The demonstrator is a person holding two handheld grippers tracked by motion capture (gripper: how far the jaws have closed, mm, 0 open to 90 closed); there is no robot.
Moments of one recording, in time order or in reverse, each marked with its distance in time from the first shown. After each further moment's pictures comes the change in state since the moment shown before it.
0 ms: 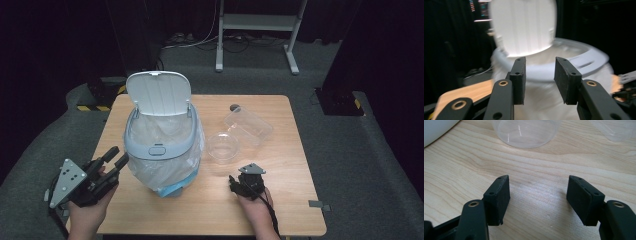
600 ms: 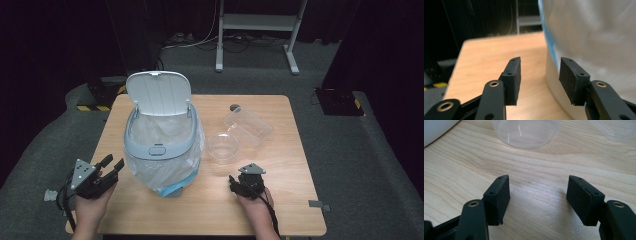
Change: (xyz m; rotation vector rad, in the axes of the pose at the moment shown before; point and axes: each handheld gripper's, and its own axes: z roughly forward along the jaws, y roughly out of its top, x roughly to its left) left arm 0.053 -0.104 0.042 0.248 0.123 -0.093; right arm 0.000 0.000 0.000 0.000 0.002 -0.001
